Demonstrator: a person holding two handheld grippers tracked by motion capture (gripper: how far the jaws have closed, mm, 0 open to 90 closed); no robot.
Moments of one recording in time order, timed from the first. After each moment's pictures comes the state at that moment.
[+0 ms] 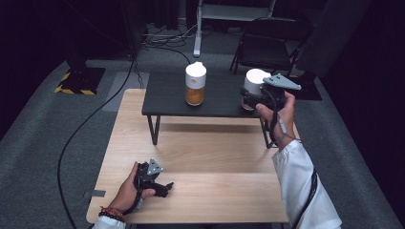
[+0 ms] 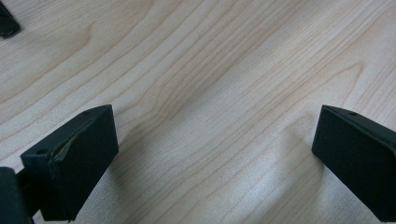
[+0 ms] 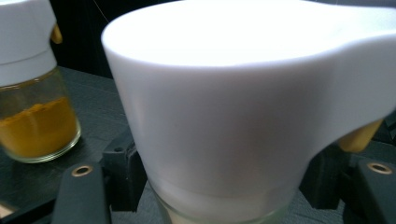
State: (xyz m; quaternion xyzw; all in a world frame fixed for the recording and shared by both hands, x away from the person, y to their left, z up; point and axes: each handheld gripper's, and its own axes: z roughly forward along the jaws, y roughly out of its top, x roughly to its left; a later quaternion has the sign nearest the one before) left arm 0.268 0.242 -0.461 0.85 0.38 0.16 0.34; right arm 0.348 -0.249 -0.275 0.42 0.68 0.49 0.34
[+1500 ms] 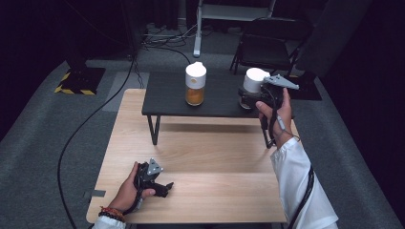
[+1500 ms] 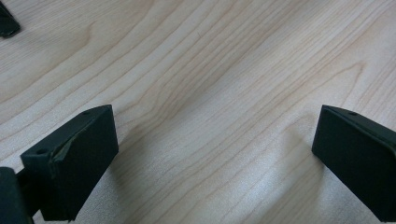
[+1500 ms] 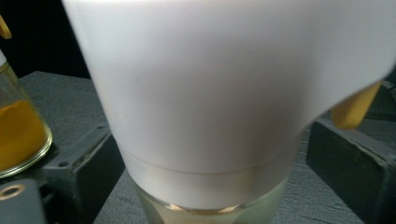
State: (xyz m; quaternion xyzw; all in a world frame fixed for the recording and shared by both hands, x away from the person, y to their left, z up) left arm 0.268 0.242 -0.461 0.85 0.38 0.16 0.34; right arm 0.367 -0.255 -0.293 0.45 0.66 0.50 0.32
